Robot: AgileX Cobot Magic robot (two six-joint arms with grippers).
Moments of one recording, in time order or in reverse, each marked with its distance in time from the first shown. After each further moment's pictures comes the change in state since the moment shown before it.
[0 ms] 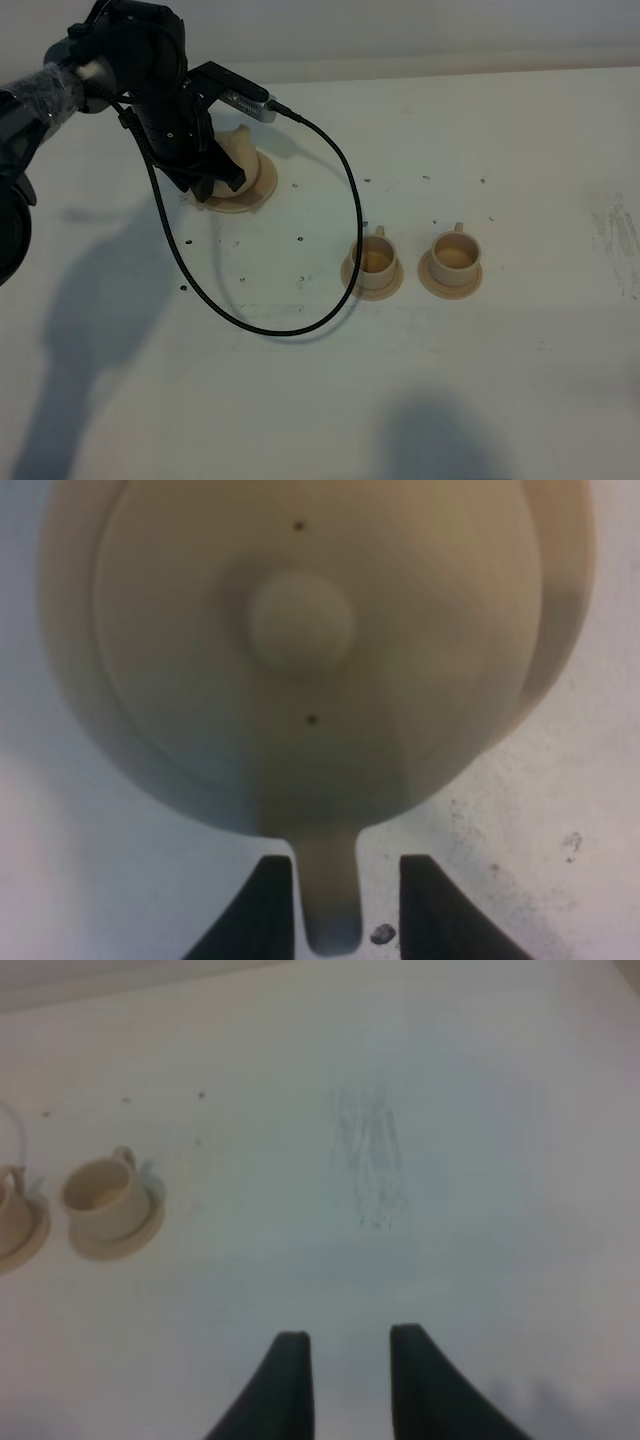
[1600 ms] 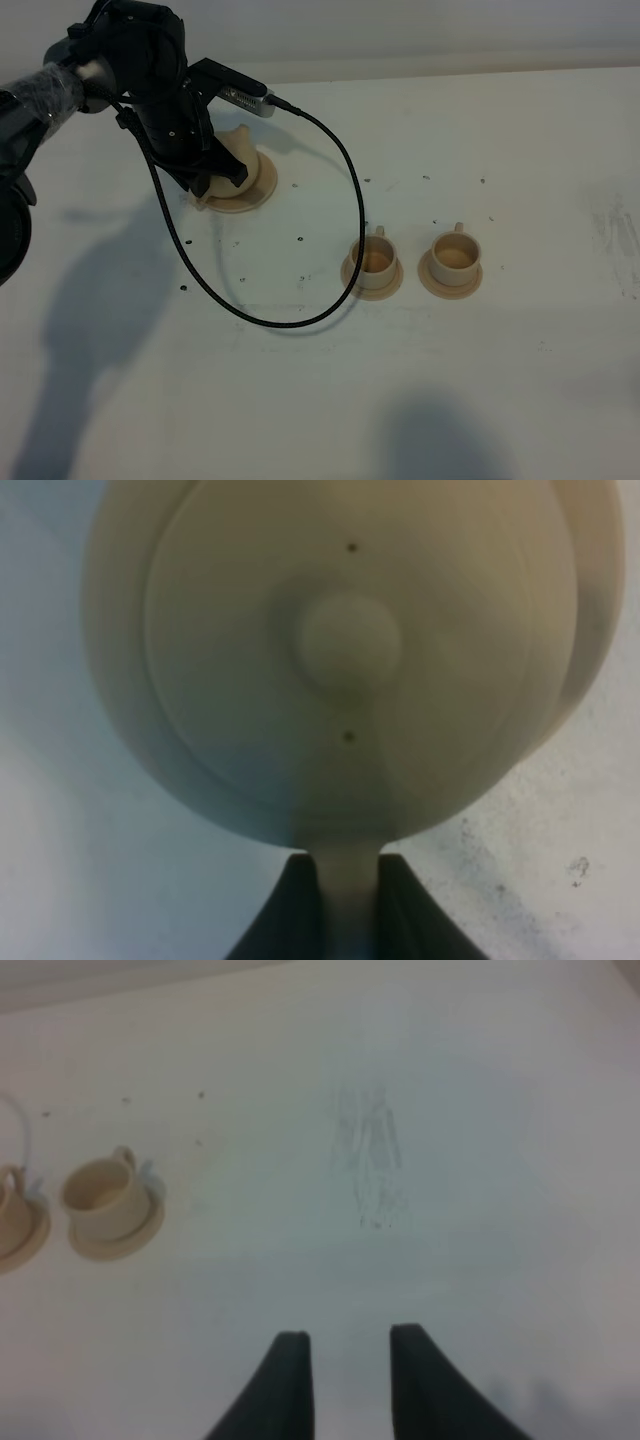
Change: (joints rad) left arm 0.000 0.000 0.000 0.003 -0.015 -0.054; right arm 0.000 0.000 0.000 0.000 0.000 0.001
